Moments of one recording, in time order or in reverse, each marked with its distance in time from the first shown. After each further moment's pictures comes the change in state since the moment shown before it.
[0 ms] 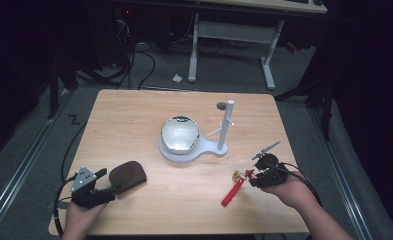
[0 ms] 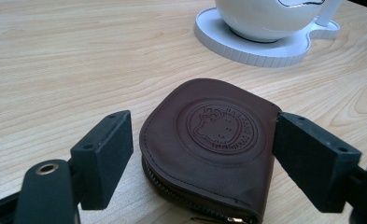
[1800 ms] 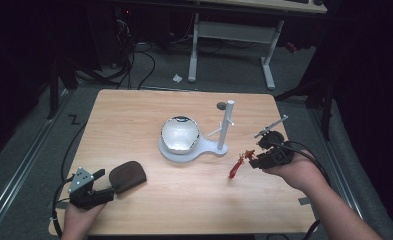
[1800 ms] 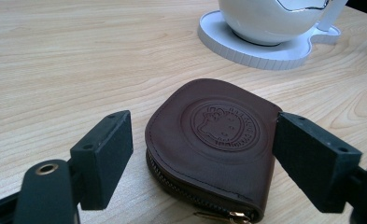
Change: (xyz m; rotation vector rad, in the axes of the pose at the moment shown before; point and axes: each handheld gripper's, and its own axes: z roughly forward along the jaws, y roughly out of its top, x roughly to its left) left arm 0.002 -0.002 -0.006 -0.013 0.006 -0.015; right arm 0.005 0.043 -0.072 -0.061 -0.003 -0.027
